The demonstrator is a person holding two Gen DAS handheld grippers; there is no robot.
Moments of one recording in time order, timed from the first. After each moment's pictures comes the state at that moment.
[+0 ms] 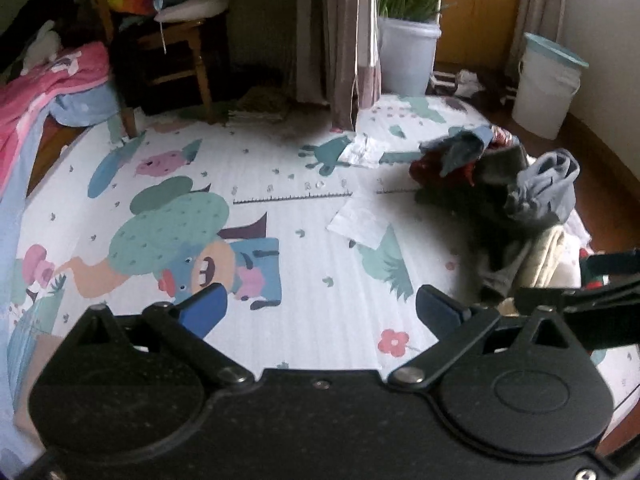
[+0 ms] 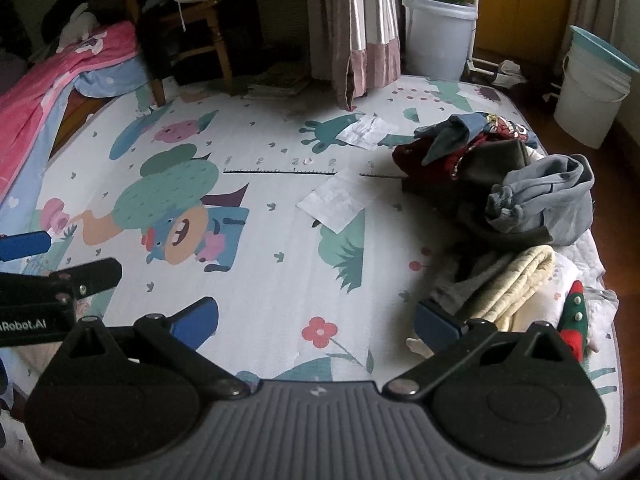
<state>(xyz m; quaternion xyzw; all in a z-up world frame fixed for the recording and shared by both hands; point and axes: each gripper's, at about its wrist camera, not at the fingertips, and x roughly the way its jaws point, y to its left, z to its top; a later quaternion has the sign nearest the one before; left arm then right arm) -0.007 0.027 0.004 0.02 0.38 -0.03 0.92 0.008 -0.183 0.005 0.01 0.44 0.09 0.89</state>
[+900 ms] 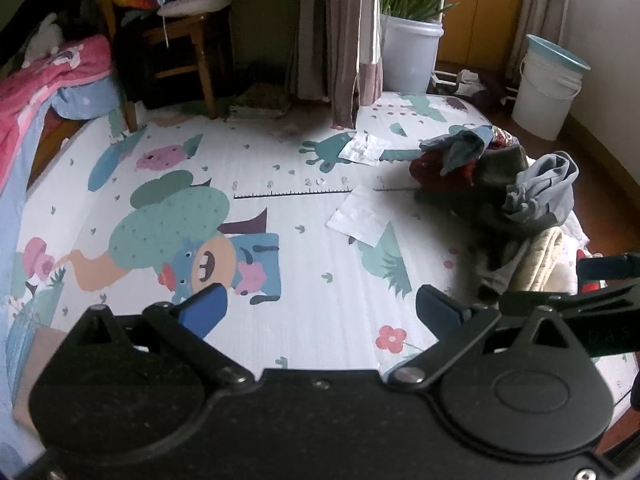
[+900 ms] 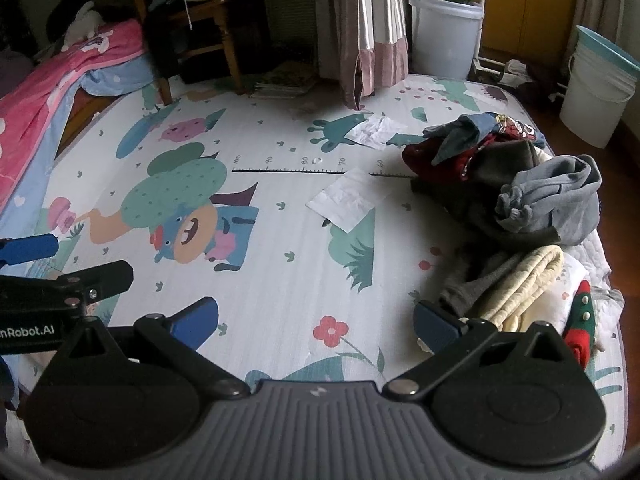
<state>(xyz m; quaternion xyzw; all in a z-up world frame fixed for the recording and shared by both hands) -0.006 0.031 0.005 0.01 0.39 -0.02 0.92 0.006 -0.173 0.008 0.02 0.45 0.10 0.89</state>
